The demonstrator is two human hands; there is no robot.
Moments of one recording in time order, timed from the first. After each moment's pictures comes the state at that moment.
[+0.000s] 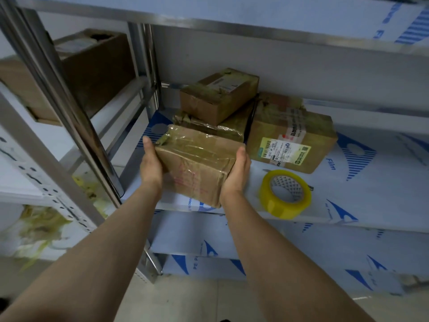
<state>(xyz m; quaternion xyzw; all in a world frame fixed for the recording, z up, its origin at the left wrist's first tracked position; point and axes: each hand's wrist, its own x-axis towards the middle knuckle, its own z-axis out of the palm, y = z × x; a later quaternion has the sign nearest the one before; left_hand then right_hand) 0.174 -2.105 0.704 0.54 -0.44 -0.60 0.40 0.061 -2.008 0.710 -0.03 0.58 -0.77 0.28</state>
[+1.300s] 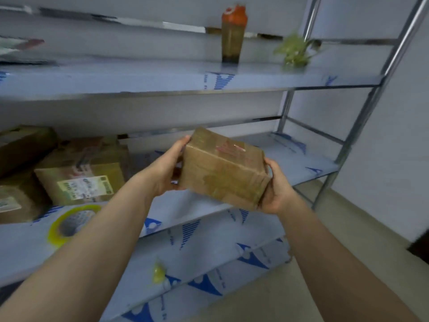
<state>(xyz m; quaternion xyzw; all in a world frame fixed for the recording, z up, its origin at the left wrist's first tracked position) -0.161 -1.753 0.839 0.23 -0.67 -0.70 0.04 -0.261 -1.528 0.804 0.04 0.55 -0.75 0.35</state>
